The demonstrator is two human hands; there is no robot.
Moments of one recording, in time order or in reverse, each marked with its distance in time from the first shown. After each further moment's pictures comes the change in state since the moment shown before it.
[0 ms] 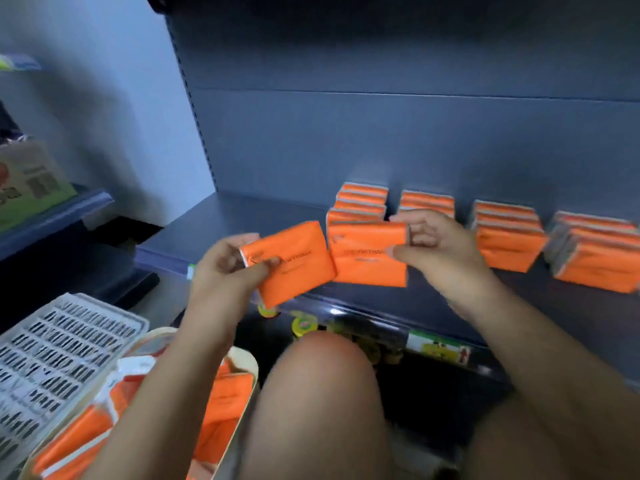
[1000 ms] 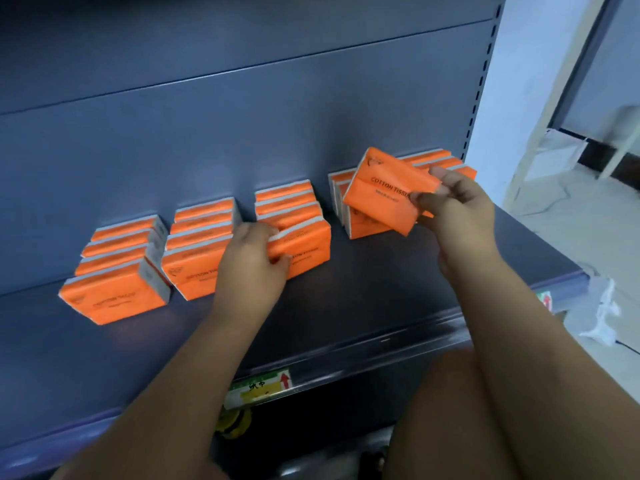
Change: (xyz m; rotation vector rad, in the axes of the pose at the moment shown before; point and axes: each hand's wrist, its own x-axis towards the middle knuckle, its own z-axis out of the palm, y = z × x) left_hand 0.023 -0.080 0.340 0.709 -0.524 0.695; right_hand -0.041 0.087 -0.279 0.288 0.962 0.119
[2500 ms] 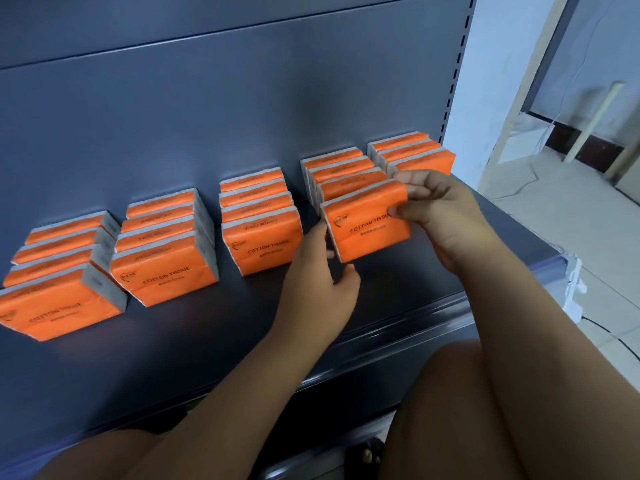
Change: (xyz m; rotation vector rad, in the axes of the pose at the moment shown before) left_hand -0.035 0.091 0.058 -0.497 -0.260 -0.108; right_hand 0.013 0.007 -0.028 -0.239 -0.275 0.032
